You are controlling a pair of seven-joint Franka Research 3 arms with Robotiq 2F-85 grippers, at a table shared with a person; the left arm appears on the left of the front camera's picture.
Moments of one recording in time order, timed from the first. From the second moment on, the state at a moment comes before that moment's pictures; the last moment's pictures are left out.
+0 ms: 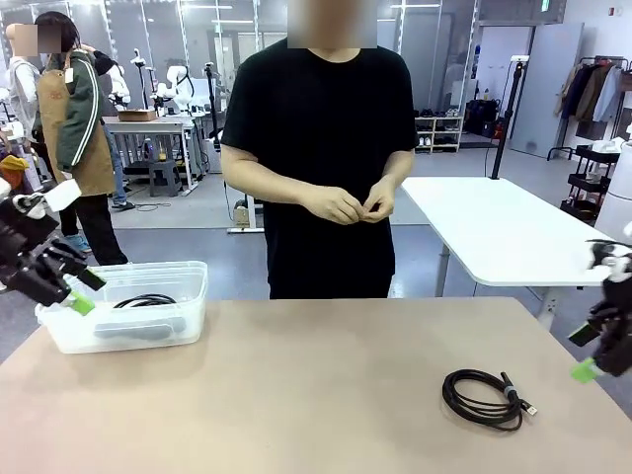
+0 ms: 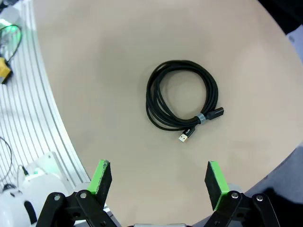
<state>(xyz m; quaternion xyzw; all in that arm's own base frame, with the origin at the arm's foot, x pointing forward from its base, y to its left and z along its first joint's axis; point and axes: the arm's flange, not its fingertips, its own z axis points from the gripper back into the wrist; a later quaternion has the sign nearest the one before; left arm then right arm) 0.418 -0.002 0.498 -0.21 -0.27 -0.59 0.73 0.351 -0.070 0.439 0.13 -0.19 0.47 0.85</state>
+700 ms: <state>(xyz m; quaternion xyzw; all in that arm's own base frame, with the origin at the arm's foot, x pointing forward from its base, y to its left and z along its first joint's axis) 0.354 0.000 0.503 -0.21 -0.33 -0.57 0.73 0.399 -0.019 0.403 0.04 -0.12 0.27 0.95</state>
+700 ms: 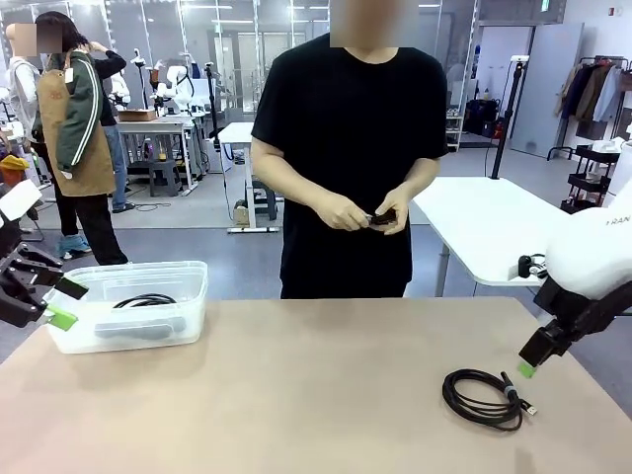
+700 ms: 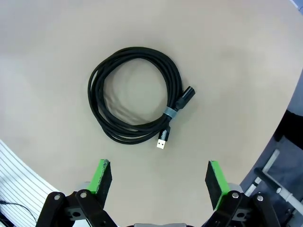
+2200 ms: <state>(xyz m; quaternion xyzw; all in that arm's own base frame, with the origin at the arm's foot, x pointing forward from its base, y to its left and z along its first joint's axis) 0.354 -0.002 0.502 -0.21 -0.32 -0.57 0.72 0.464 -0.011 0.308 0.00 -0.04 0.01 1.00</state>
